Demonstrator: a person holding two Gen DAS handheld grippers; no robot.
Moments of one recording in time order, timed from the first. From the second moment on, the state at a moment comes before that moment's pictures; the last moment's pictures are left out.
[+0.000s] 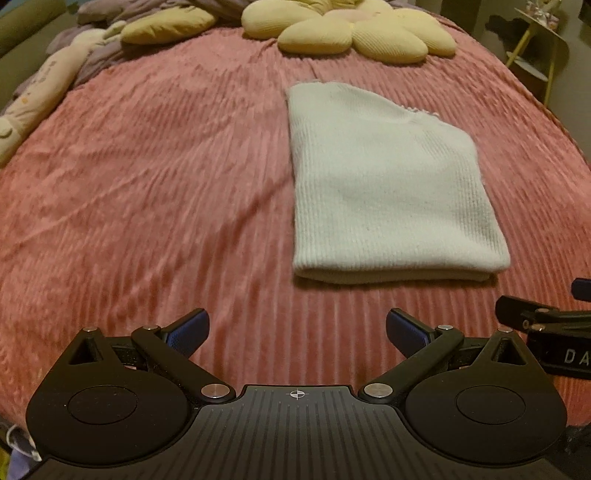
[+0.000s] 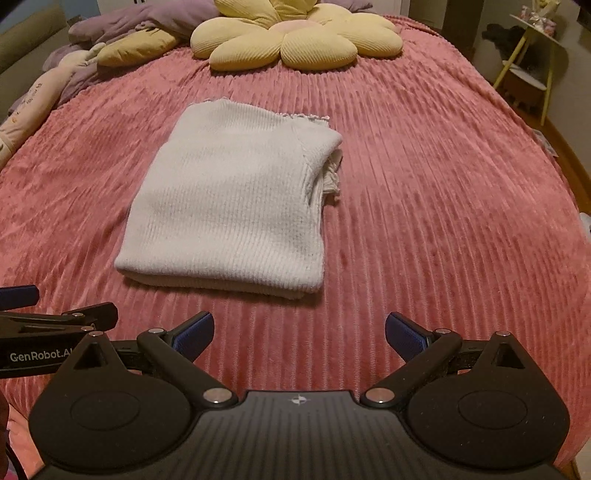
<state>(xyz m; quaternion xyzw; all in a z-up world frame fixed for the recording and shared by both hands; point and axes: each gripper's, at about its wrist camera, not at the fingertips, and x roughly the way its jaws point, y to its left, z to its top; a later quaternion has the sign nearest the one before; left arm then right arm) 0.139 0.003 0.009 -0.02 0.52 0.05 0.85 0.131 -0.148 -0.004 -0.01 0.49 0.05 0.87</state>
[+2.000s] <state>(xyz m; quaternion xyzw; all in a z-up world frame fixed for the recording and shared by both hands) 0.145 -0.003 0.007 -0.03 0.54 0.05 0.84 0.134 -0.154 0.003 0.00 0.50 0.04 0.86</state>
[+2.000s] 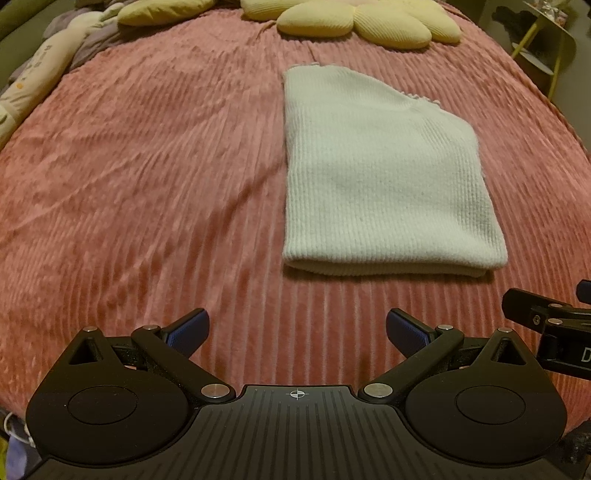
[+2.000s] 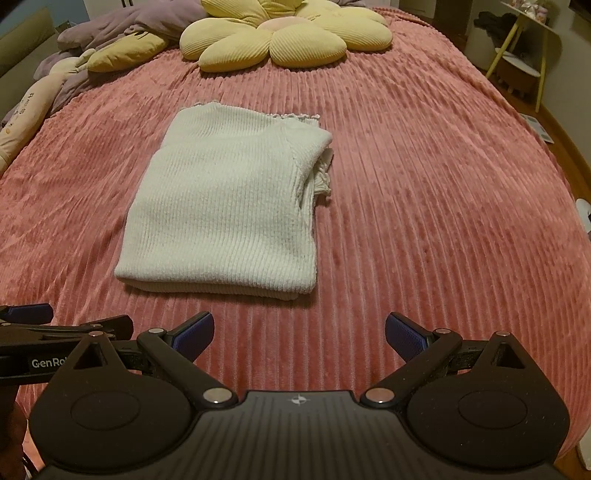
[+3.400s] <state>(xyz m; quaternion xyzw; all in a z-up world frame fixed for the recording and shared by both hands) 0.145 -0.008 0.009 -0.03 0.54 0.05 0.84 0.133 -0.159 0.005 0.00 0.49 0.04 0.87</state>
